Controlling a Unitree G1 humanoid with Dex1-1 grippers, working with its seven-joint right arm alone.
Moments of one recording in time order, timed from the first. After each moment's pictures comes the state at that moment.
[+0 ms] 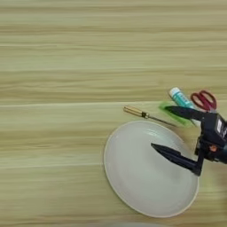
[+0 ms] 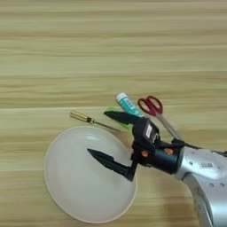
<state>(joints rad) 0.21 -0.58 -0.11 -0.32 0.39 0.08 1.12</state>
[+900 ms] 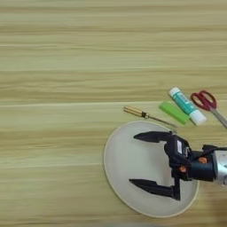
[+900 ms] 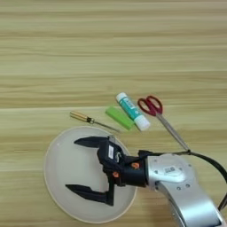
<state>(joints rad) 0.18 -0.59 0.13 -0.30 0.22 0.09 1.14</state>
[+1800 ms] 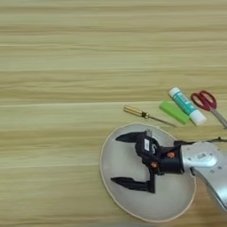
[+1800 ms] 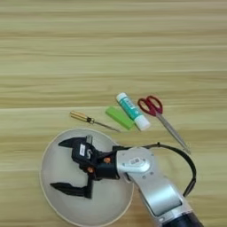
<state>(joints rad) 0.02 -0.49 0.32 -0.13 0.05 0.12 1.03</state>
